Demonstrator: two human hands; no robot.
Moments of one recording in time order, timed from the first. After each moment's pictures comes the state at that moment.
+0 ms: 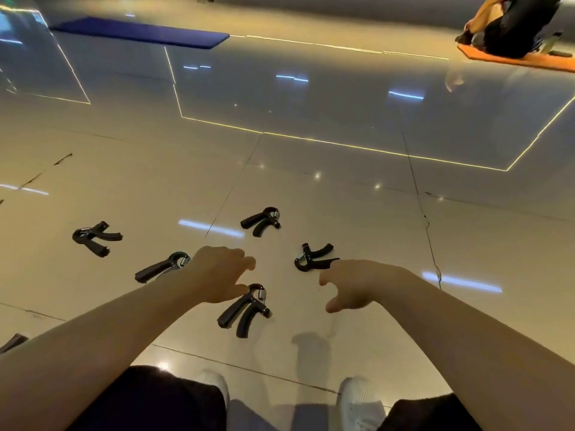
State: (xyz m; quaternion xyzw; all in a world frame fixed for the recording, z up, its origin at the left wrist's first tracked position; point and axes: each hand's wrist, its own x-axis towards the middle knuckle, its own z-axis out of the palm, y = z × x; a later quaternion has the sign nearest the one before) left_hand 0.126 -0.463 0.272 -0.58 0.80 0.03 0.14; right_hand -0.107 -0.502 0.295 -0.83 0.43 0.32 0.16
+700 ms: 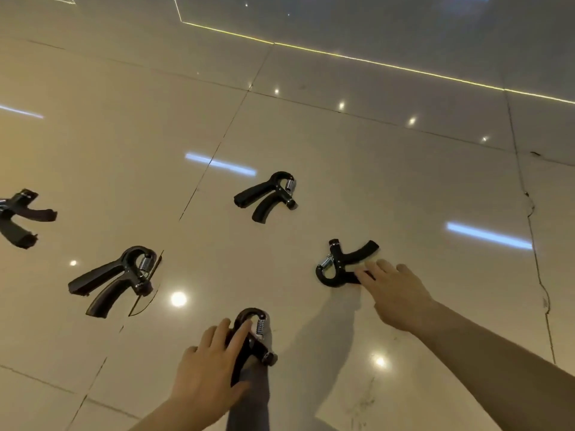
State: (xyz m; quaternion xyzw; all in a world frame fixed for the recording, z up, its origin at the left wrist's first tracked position) left_hand 0.144 -0.513 0.013 -0.69 0.68 0.23 0.14; right_hand -0.134 -0.690 0.032 -0.86 0.42 0.30 0.03
